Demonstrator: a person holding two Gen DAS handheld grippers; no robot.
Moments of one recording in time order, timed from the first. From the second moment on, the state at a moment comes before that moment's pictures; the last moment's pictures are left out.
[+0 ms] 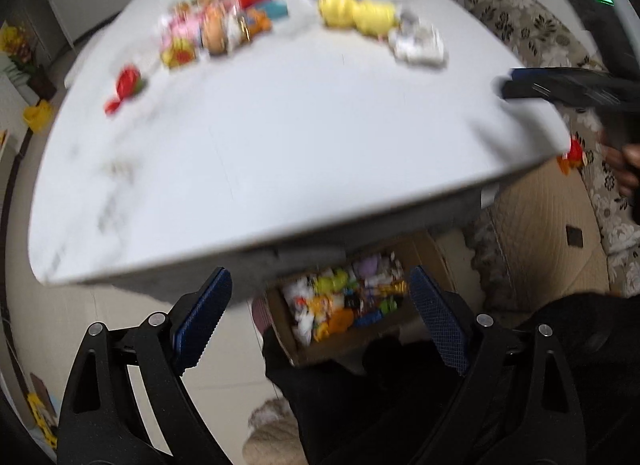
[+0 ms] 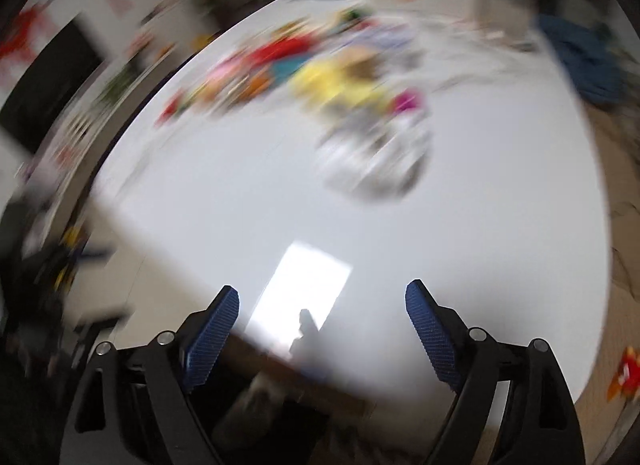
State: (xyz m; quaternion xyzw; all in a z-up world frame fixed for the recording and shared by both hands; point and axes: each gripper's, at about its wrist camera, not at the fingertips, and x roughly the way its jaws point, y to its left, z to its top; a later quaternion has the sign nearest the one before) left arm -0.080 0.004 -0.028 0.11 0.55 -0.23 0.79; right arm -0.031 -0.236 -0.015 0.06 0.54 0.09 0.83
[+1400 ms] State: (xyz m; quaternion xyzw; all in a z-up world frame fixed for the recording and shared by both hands) left arm 0.109 -0.133 -0.024 -0.08 0.55 -0.16 0.82; right arm -0.065 -0.334 -0.021 0.17 0.53 0.04 0.83
